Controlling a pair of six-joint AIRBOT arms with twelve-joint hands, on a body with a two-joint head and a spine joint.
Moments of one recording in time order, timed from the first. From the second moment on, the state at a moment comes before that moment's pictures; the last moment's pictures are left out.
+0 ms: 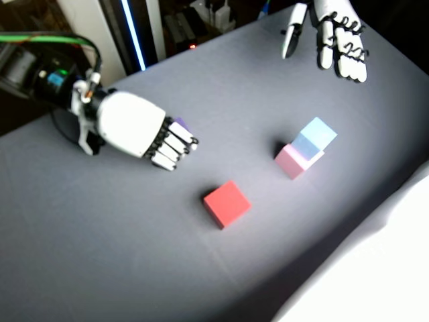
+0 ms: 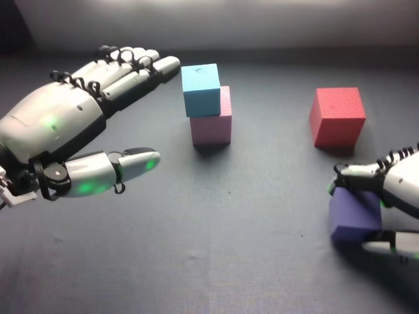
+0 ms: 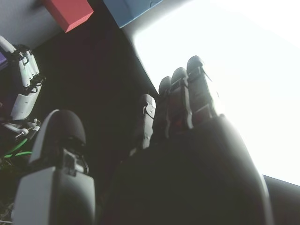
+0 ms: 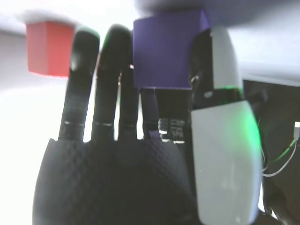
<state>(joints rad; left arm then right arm) 0.83 -0.99 1.15 0.01 -1.11 0.64 -0.91 -0.99 0.97 0.28 0.83 -1.08</state>
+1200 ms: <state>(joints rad) 0.95 -1.03 1.13 -0.05 -1.18 0.57 -0.52 -1.11 1.27 0.42 0.59 -1.27</state>
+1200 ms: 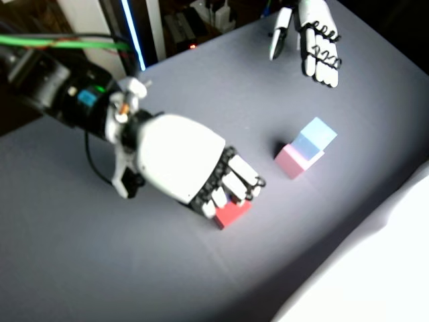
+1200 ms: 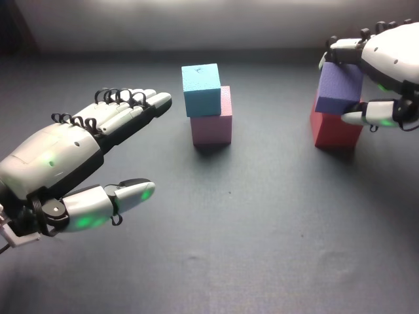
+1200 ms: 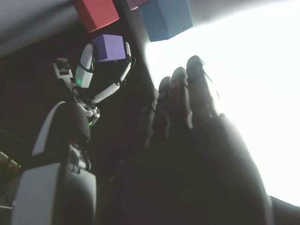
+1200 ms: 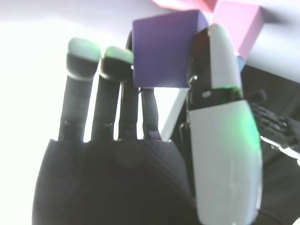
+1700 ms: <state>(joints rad) 0.96 -1.04 1.13 -0.05 -1.18 0.56 -0.52 -1.13 1.30 0.50 0.55 -1.28</state>
